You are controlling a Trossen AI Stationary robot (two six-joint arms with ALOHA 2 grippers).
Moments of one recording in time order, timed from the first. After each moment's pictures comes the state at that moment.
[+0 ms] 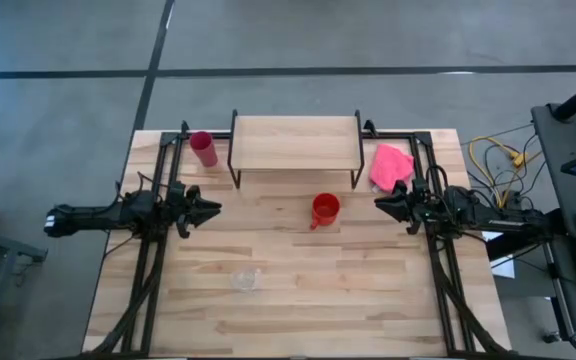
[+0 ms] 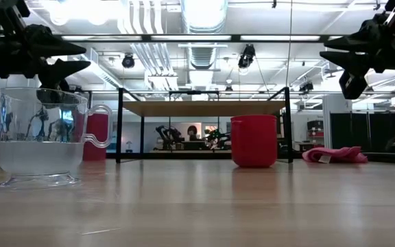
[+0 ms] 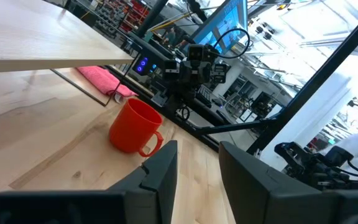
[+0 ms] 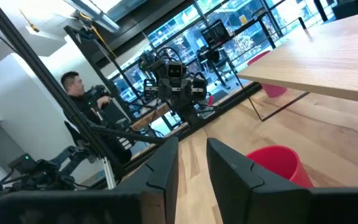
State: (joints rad) left arm 0.01 0.04 0.01 0.04 -0.07 -0.62; right arm -0.09 0.00 0.01 0.11 -0.03 0.58
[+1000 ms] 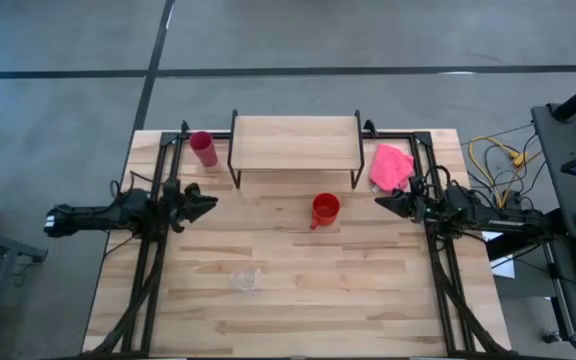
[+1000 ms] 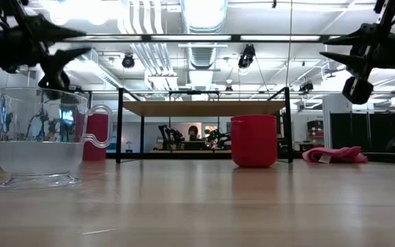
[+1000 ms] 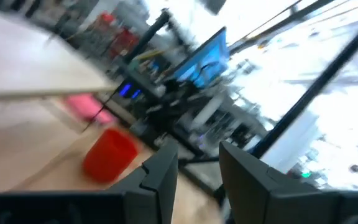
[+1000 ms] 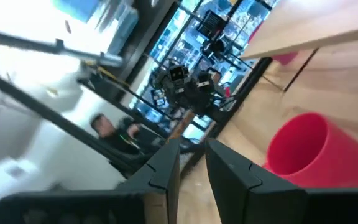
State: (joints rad) left arm 0.01 0.04 0.01 0.22 -0.08 -0.70; right arm -0.09 0.00 0.01 0.14 0.00 1.01
